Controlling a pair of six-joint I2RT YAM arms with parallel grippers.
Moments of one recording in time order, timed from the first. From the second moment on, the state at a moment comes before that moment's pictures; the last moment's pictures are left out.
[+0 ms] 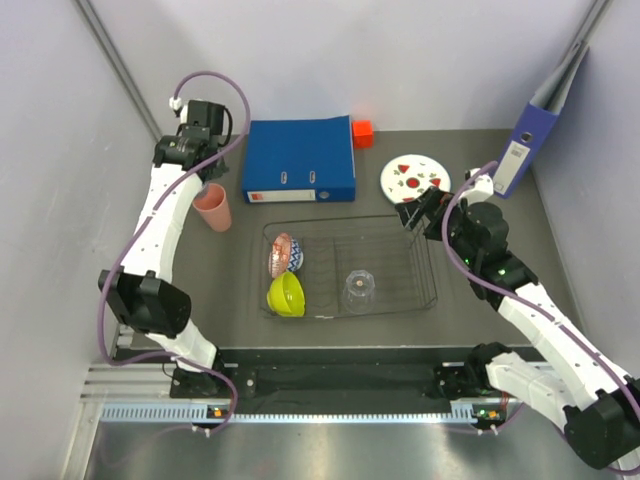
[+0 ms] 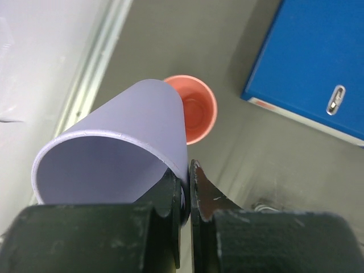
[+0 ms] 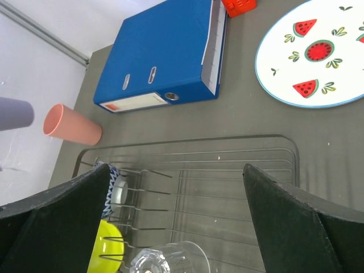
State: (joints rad) left arm -0.17 1.63 1.82 -1.01 -0.49 -0.37; right arm 0.42 0.90 0.74 -0.05 0.04 0.60
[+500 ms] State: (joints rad) left arm -0.14 1.72 1.78 -0.96 -0.36 -0.42; right arm 0.42 0.90 0.73 -0.06 0.04 0.60
